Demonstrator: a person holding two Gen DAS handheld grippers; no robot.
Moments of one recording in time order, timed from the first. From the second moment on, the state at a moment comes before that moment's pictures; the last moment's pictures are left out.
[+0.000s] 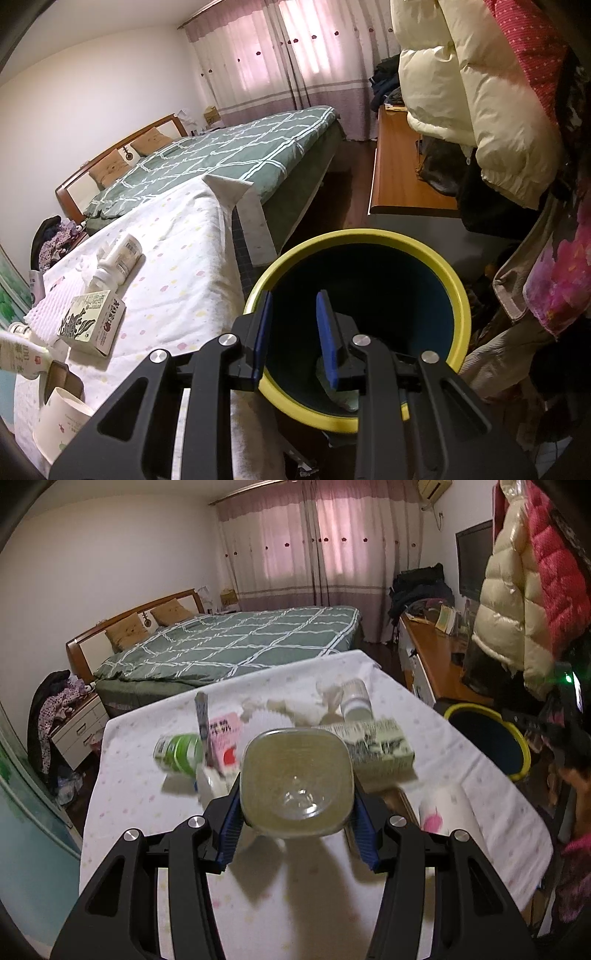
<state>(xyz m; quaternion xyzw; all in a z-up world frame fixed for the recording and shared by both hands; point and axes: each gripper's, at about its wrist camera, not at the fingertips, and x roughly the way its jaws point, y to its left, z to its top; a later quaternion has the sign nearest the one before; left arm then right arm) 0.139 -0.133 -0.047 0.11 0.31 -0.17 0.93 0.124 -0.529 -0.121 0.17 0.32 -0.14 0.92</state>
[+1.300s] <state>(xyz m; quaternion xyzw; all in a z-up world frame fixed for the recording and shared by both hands) 0.146 -0.326 0.008 0.09 0.29 -0.32 0.90 0.059 -0.575 -0.121 0.19 0.30 -0.18 0.92</state>
